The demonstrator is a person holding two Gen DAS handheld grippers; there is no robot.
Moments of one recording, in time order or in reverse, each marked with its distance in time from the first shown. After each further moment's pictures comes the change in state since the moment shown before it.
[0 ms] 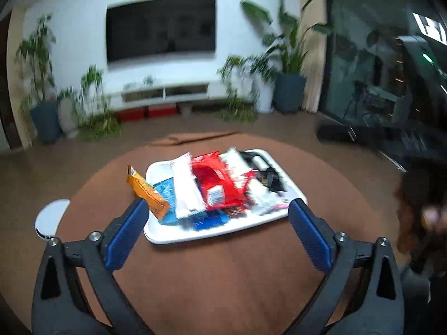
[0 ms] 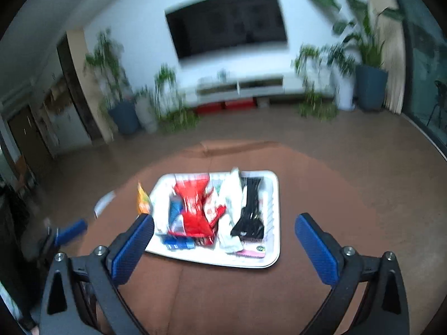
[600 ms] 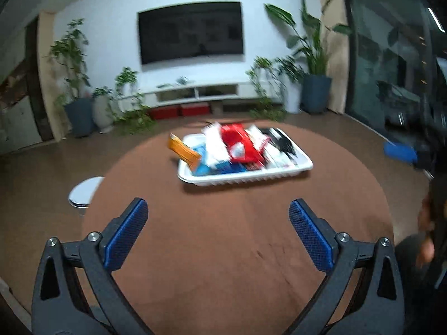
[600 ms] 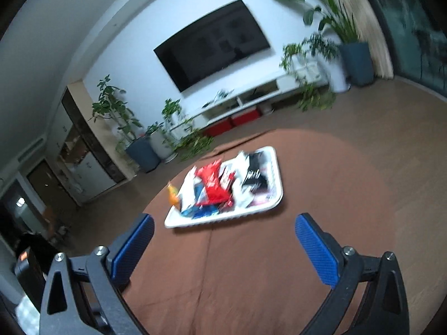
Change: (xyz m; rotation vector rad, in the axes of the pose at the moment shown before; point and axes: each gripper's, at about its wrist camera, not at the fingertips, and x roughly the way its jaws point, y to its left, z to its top) left arm -0.082 -0.010 -0.075 -0.060 0.003 0.197; right arm -0.068 -0.027 -0.085 0.234 -0.057 0.137
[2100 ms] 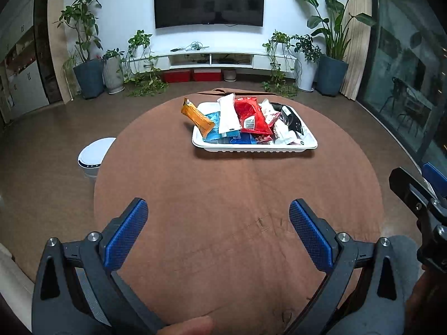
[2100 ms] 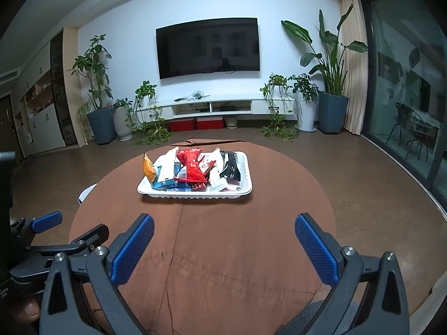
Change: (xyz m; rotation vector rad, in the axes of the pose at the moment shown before) left arm -0.031 0.013 0.014 -0.092 0.211 0.019; right arm -0.050 0.092 -0.060 -0.317 -0.049 -0.343
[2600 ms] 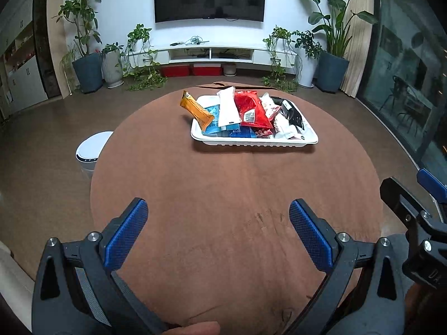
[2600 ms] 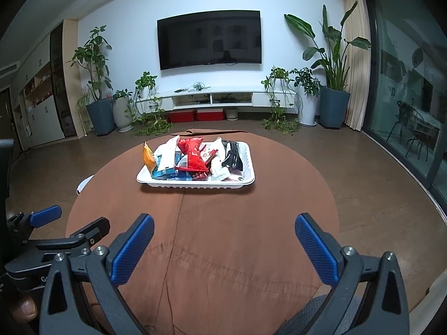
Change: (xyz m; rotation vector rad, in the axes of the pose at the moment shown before) left arm 0.010 0.002 -0.002 -0.010 0.030 -0.008; right arm 0.005 0.007 -0.007 -0.015 0.043 -0.006
